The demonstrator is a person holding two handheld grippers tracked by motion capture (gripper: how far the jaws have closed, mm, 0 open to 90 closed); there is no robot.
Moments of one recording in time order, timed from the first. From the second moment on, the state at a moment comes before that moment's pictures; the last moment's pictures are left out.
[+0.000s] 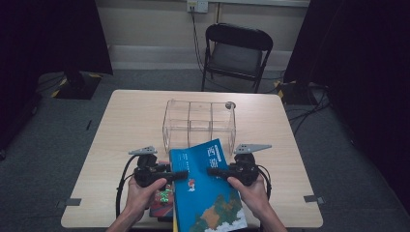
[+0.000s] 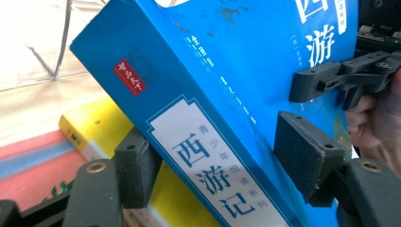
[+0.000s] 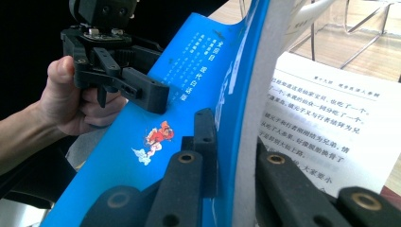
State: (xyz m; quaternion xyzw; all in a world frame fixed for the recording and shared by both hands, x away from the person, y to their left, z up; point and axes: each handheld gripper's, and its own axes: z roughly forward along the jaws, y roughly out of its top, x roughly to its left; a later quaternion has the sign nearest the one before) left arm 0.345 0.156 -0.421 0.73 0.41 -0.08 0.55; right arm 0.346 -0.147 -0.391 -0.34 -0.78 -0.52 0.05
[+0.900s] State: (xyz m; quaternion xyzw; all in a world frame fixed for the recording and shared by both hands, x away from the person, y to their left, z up) left arm 0.349 0.141 -0.380 0.74 0.37 -0.04 0.57; right arm 0.337 -0.150 -0.359 -0.33 -0.76 -0.56 0.01
